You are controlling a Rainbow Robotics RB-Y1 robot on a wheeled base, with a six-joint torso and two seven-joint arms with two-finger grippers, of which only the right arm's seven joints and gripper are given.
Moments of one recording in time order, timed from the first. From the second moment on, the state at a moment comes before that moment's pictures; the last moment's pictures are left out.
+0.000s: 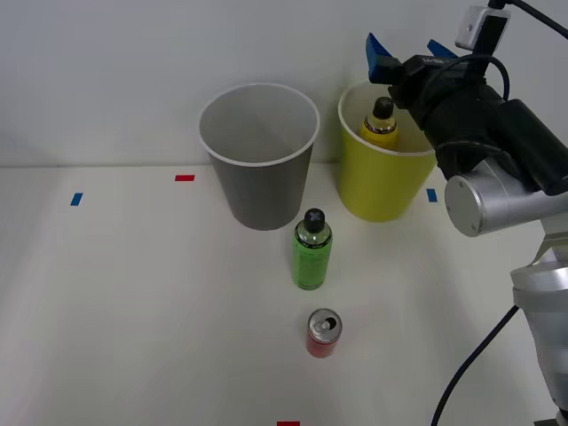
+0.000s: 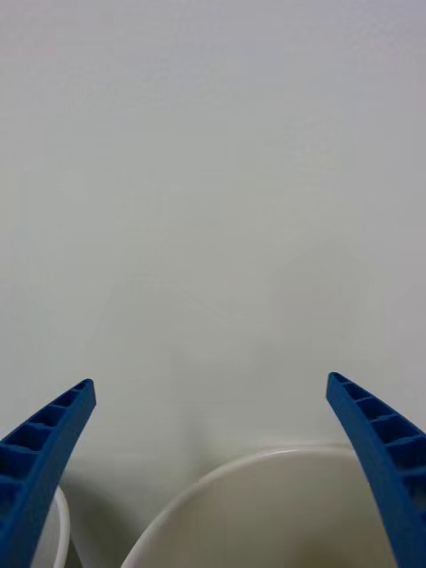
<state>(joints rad) -0.43 -0.30 0.06 -1.82 -0.23 0.41 1.23</state>
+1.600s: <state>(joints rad) -0.17 -0.38 0.08 -2.05 -0.30 0.31 1.21</state>
